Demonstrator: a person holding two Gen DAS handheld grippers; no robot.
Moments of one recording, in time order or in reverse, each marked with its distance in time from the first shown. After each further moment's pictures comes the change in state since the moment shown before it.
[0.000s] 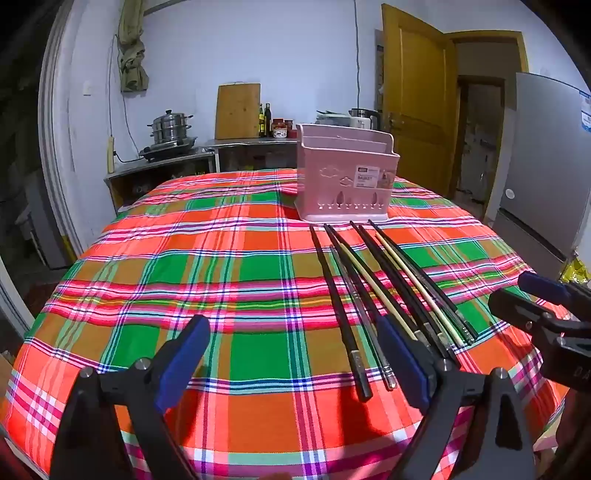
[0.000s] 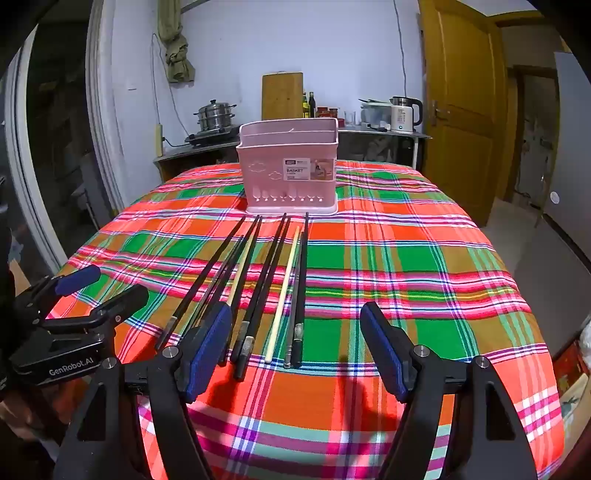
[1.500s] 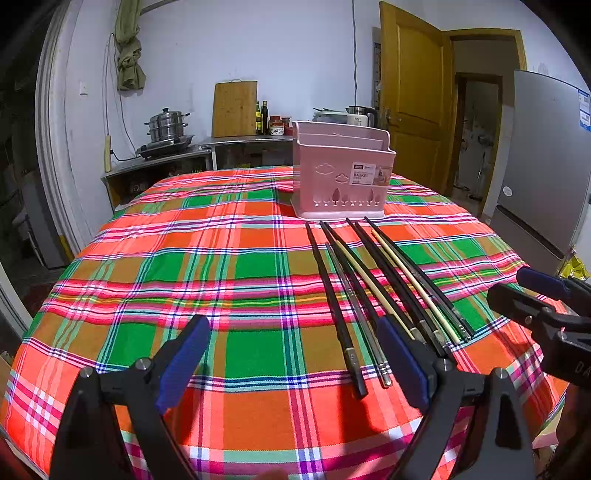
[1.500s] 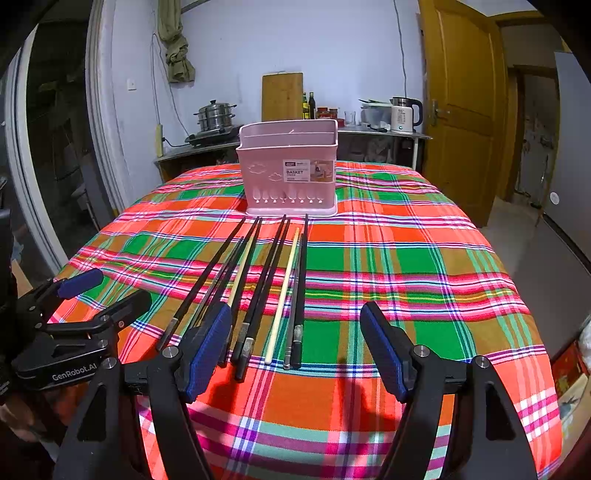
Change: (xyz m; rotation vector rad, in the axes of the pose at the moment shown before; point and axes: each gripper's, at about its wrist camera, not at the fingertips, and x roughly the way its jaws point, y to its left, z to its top) left arm -0.001 -0.010 -0.003 0.018 0.007 -0.013; right arm -0.002 -0.001 0.002 0.004 0.002 0.003
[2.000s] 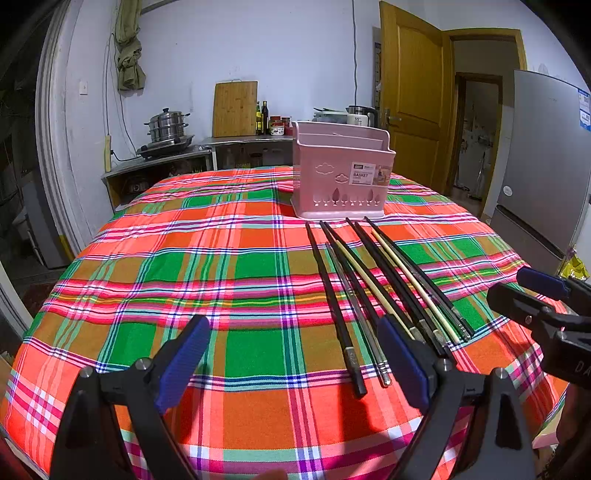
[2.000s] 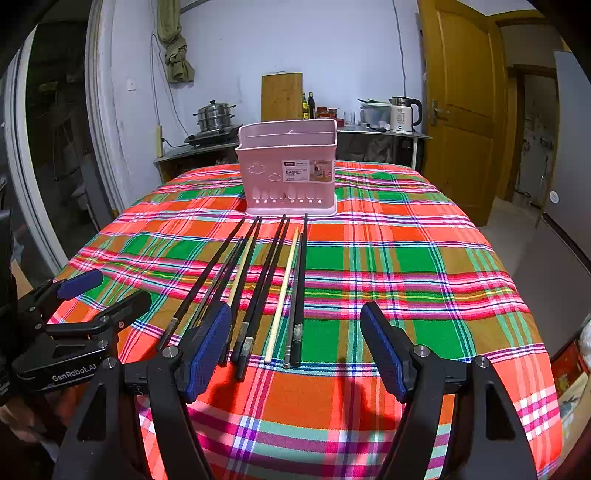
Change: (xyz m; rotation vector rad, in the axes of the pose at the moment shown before) left arm 0.000 -0.002 0.000 0.004 0.001 -0.001; right arm 0.000 0.000 0.000 0.001 0.001 0.001
